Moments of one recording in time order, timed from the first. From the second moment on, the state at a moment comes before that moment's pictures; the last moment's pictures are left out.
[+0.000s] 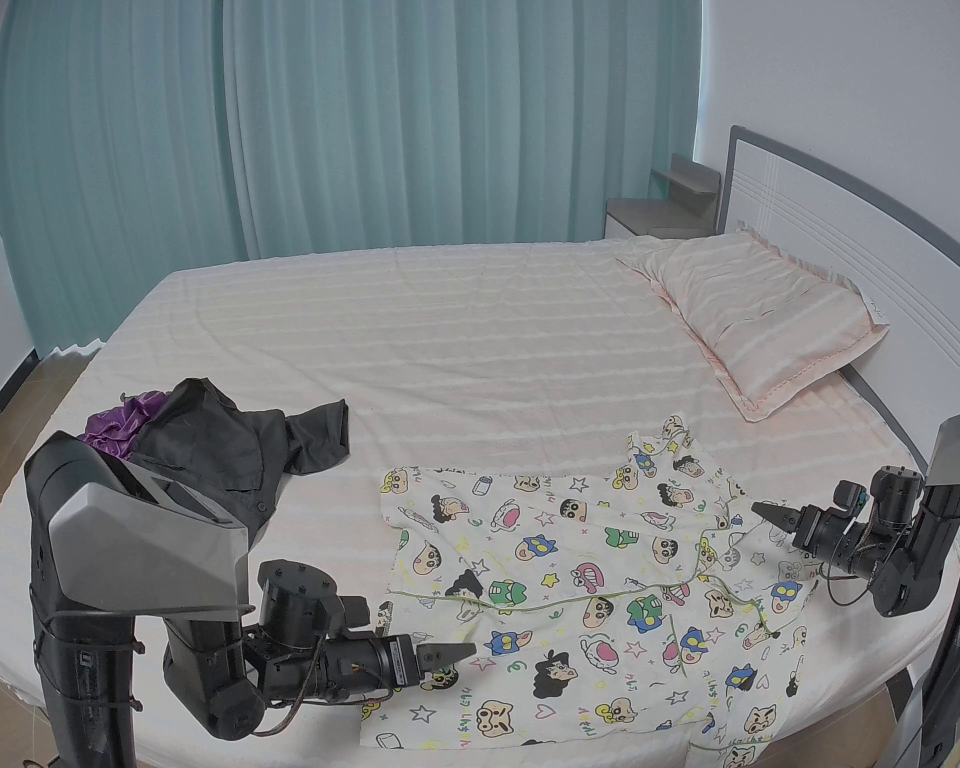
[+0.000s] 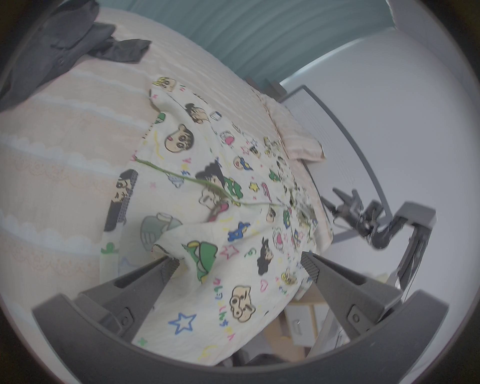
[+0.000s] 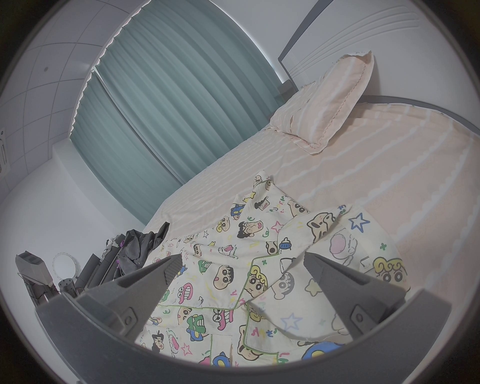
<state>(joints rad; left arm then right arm) -0.52 2.30 -0.31 -1.37 -0.37 -0.71 -0.22 2.24 -0.38 -1.43 0.57 0.36</state>
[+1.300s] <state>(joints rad) -0.77 2.35 -0.19 -1.37 -0.18 -0.51 -0.22 2.24 -0.37 -1.43 0.57 0.36</state>
